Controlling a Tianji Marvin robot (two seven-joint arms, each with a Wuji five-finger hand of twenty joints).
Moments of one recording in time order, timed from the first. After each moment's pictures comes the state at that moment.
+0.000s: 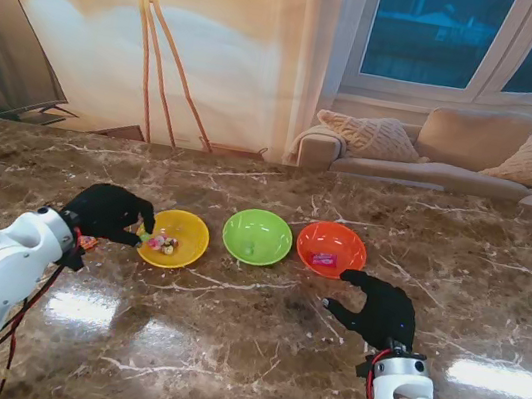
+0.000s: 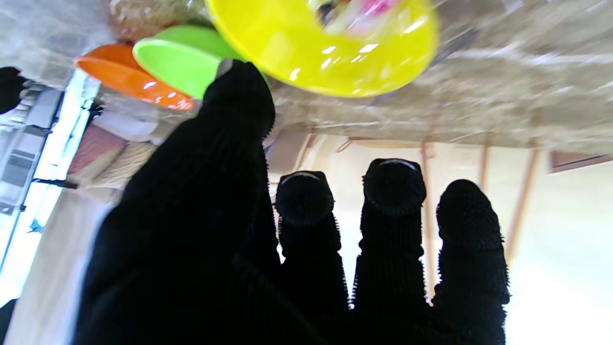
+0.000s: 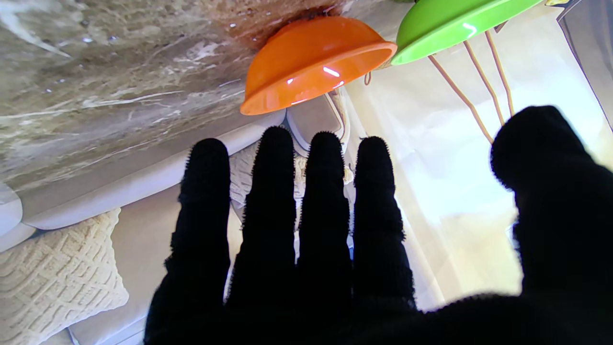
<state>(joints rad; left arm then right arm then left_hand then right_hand) 1.49 -1.02 -1.39 -1.56 0.82 -0.30 -0.14 -1.80 -1.15 1.29 -1.60 -0.83 0.03 -0.48 0.94 -0.72 0.47 -0.12 0.87 -0.26 0.88 0.30 1.04 -0.14 1.06 1.36 0.96 0.12 1.09 1.21 0.41 0.41 1.30 0.95 0.34 -0.56 0.68 -0.09 0.71 -0.09 0.36 0.50 0.87 -0.05 0.24 0.42 0.82 0.00 0.30 0.43 0.46 0.12 0.93 0.51</state>
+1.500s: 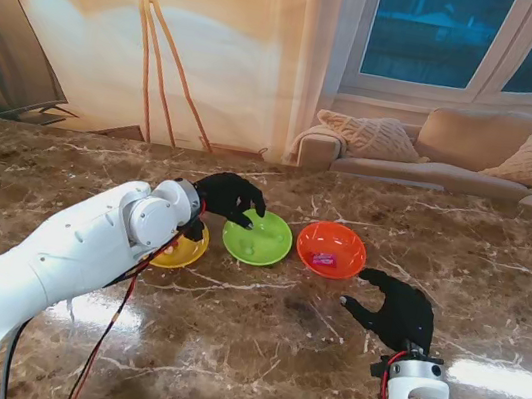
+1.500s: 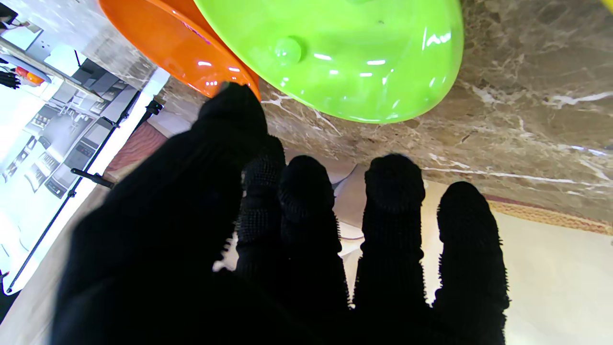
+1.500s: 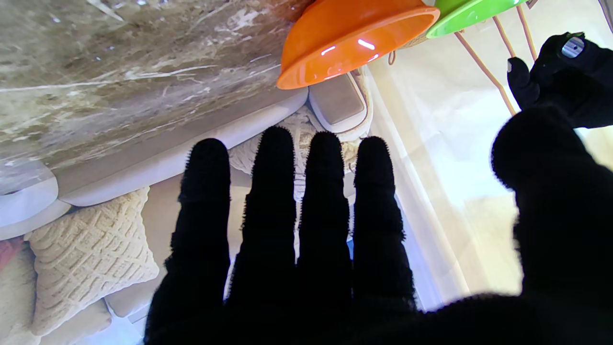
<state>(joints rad) 0.80 -1.24 -0.61 -0.90 0.39 -0.22 -0.02 -1.82 -1.15 1.36 -1.60 -0.83 0.02 -0.50 0.83 -0.69 0.62 -0.11 0.82 -0.11 0.57 0.34 0.97 -0.13 0.94 1.28 0.89 0.13 1.00 1.19 0.34 0.41 1.26 0.95 0.34 -0.56 0.68 -0.09 0.71 -0.09 0.36 0.50 0.87 -0.04 0.24 0.42 0.82 0.00 0.30 0.43 0.46 0.12 0.93 0.51</state>
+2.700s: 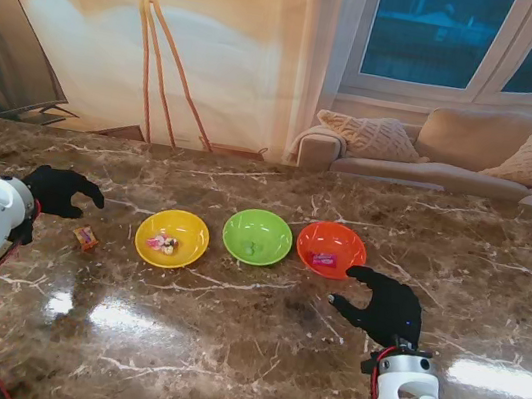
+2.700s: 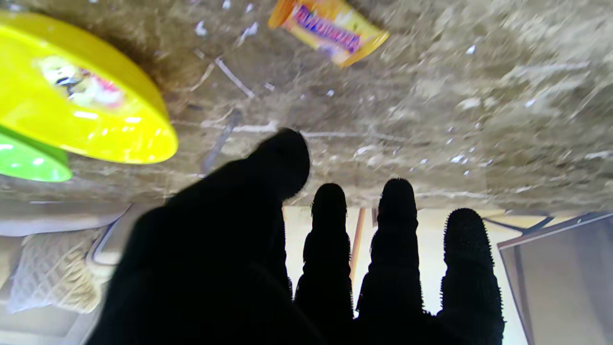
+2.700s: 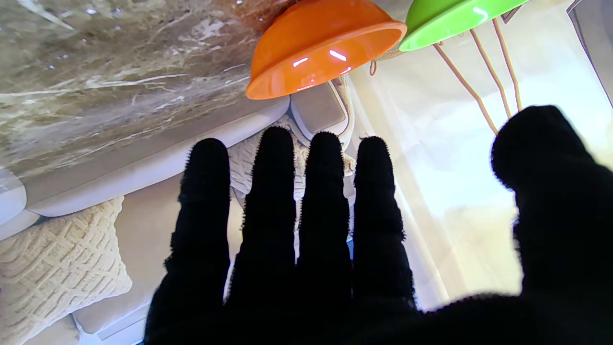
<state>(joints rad) 1.34 -0.99 -1.48 -1.36 0.95 -0.20 -0.42 -1.80 -1.15 1.31 -1.62 -0.84 0.04 -0.48 0.96 -0.53 0.71 -0.06 0.62 -0.14 0.46 0.33 0.57 0.03 0.28 0.43 0.51 0.15 0.26 0.57 0.05 0.36 0.77 0.74 0.34 -0.56 0.68 -0.09 0.71 -0.09 0.36 0.50 0.87 -0.04 0.24 0.42 0.82 0.00 0.30 0.43 0.46 0.12 0.93 0.51</state>
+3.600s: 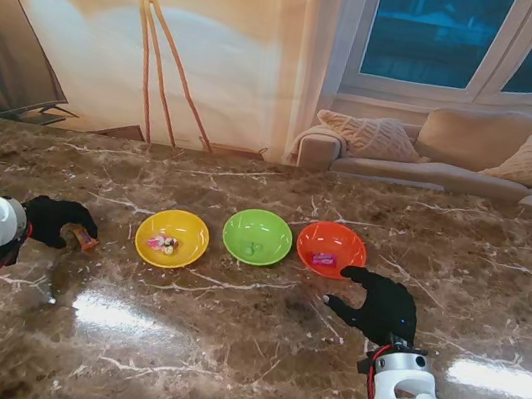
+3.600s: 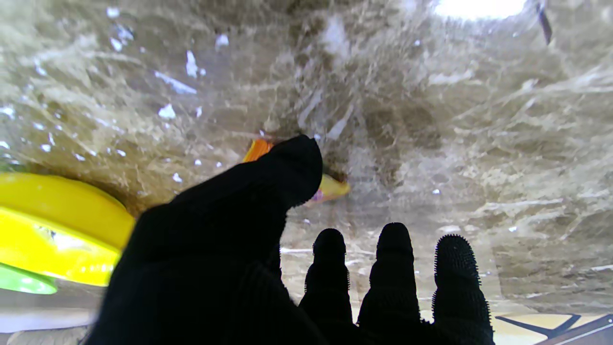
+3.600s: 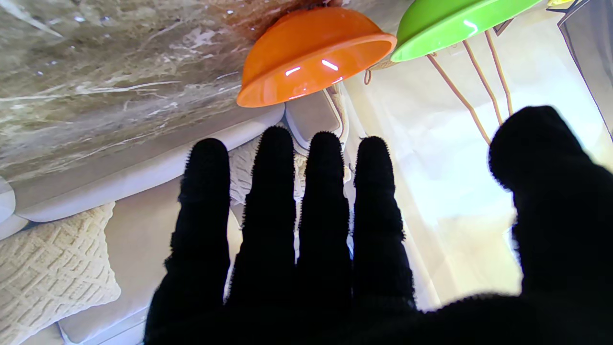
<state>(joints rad) 1.27 -0.95 -1.40 -1.15 0.95 -0.33 -0.51 -1.80 -1.14 1.30 -1.63 -0.85 0.05 -0.45 0.96 -0.56 0.81 -0.05 0.40 -0.18 0.51 0.40 0.22 0.03 0.25 0.41 0.22 0.12 0.18 0.51 -0.07 0.25 0.53 0.73 0.34 -0.56 0.69 -0.09 0.71 -0.09 0.36 0.50 0.87 -0.04 0.24 0.42 0.82 0.00 0.30 0.43 0.46 0.12 0.93 0.51</state>
